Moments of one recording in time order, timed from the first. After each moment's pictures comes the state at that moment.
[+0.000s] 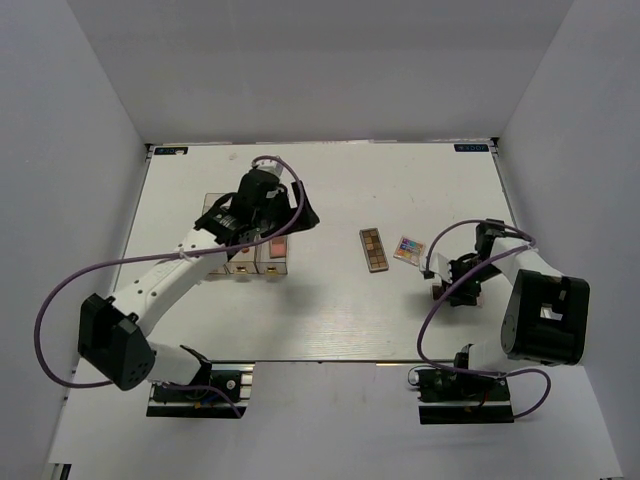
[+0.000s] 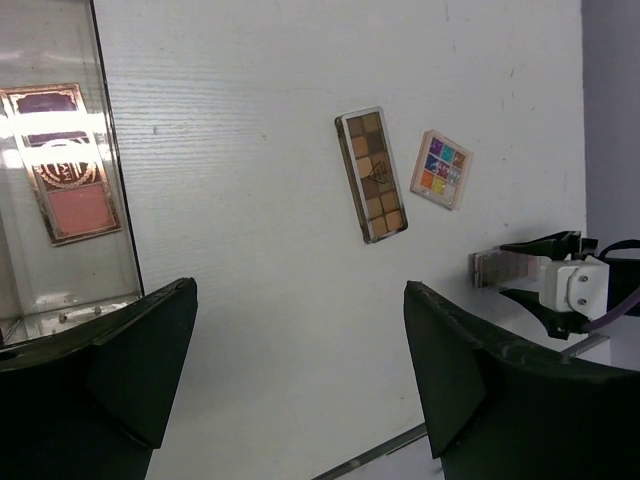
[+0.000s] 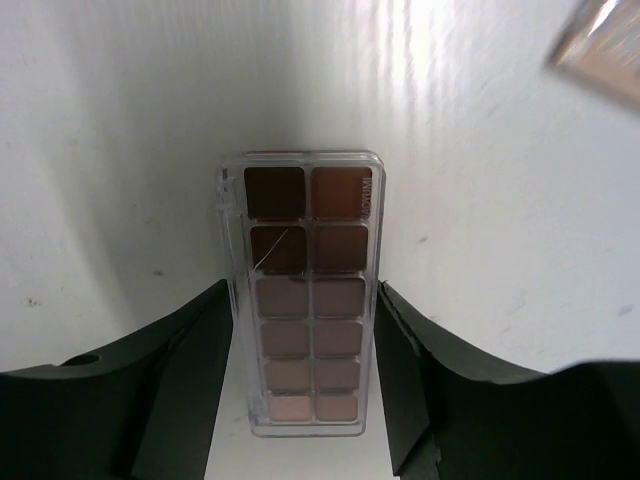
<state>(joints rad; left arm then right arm) -0.60 1.37 1.19 -0.45 -0.02 -0.65 -0.14 1.46 0.78 -0.89 -0.40 -1.70</state>
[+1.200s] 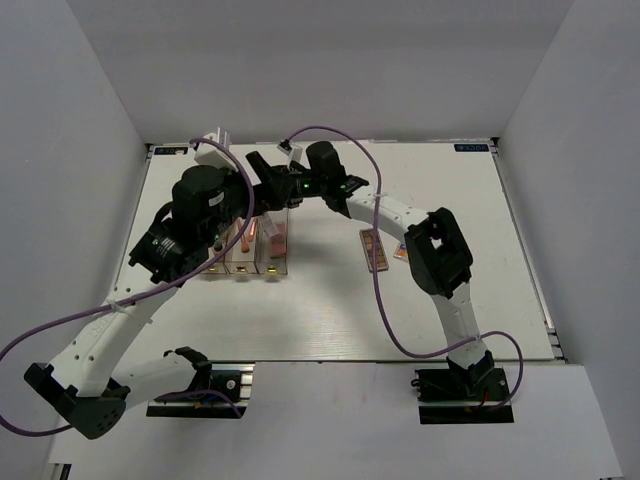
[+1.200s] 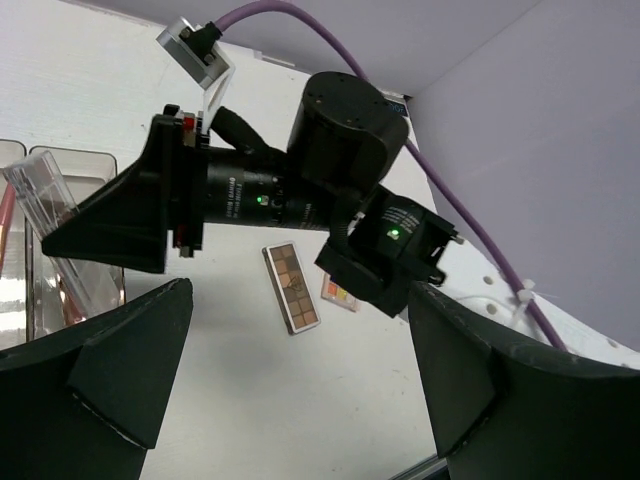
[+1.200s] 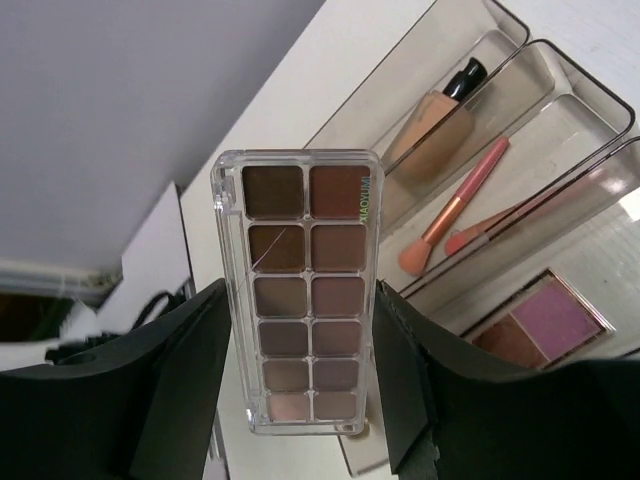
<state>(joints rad) -0.61 1.07 1.32 -0.47 -0.18 -0.66 0.71 2.18 1.79 0.03 -0.71 0.53</state>
